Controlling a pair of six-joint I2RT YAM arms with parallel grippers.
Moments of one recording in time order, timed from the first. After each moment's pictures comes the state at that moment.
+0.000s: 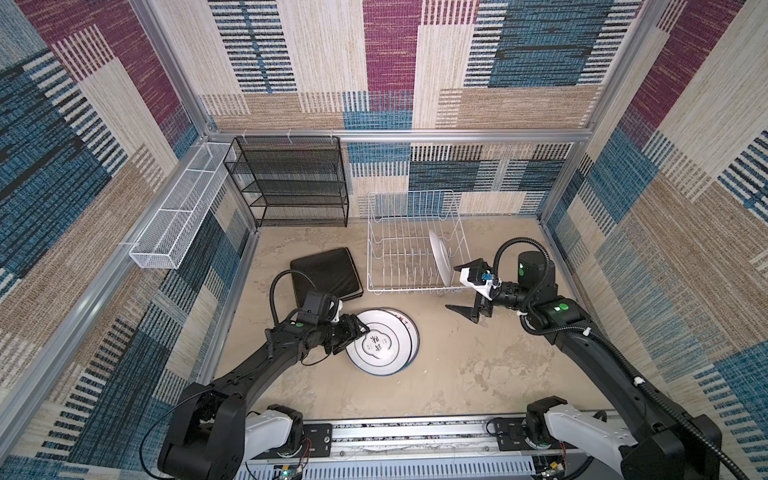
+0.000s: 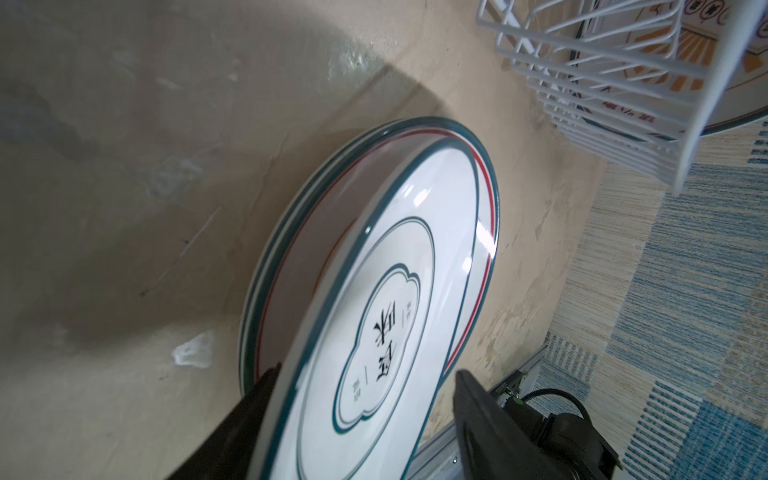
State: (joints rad) left arm -0.32 1.21 0.62 -0.42 0.47 -0.77; right arm 0.27 1.06 0.86 -0.28 -0.81 -0.72
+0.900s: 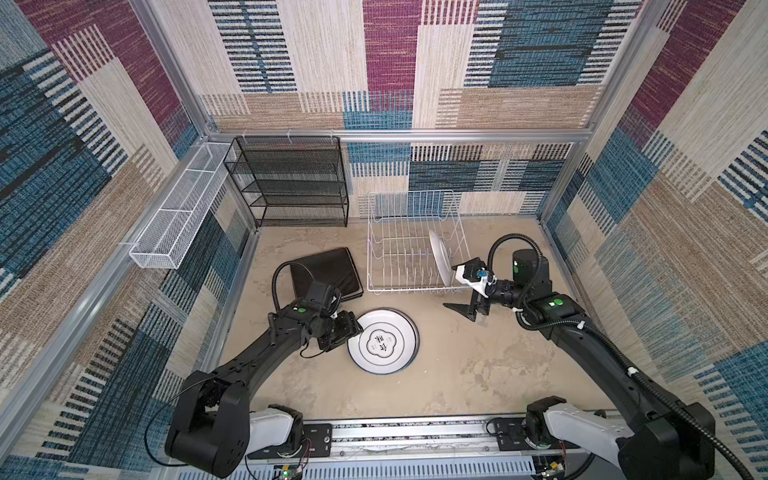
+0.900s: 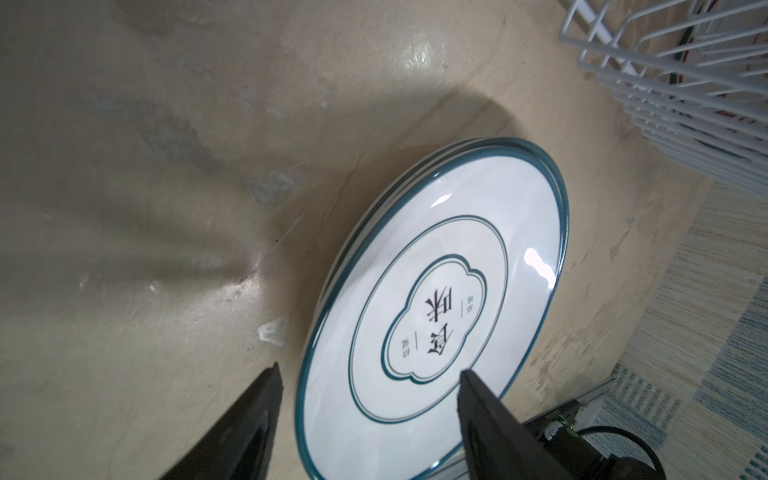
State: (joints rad) left arm -0.32 1.29 0.75 -0.61 0.36 -0.71; right arm 0.28 1.11 0.88 -0.28 -0.77 -0.71
